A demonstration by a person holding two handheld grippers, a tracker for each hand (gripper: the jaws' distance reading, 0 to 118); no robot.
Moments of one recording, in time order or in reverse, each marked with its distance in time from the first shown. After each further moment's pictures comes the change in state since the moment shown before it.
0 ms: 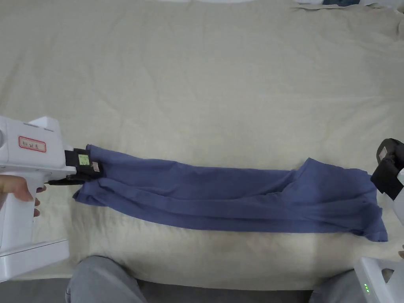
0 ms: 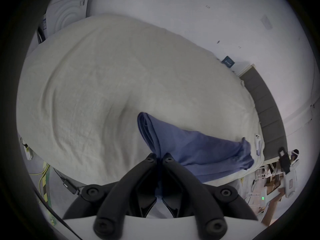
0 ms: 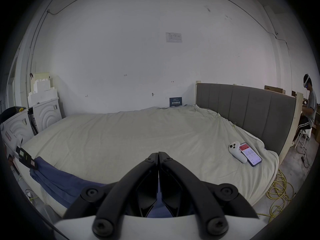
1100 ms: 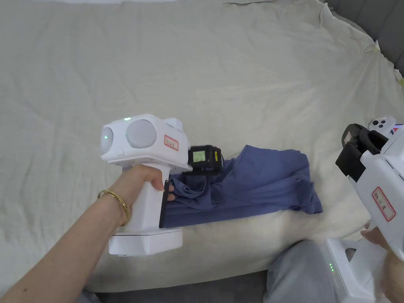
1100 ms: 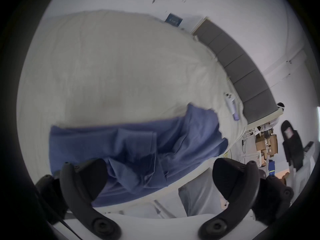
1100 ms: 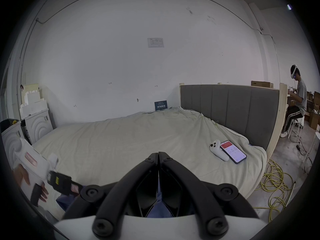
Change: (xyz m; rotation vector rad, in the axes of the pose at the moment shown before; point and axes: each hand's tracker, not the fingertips) left arm 0.221 -0.041 -0.142 -0.137 -0.270 -0.321; right arm 0.055 -0.003 0.024 0.034 -0.097 -0.077
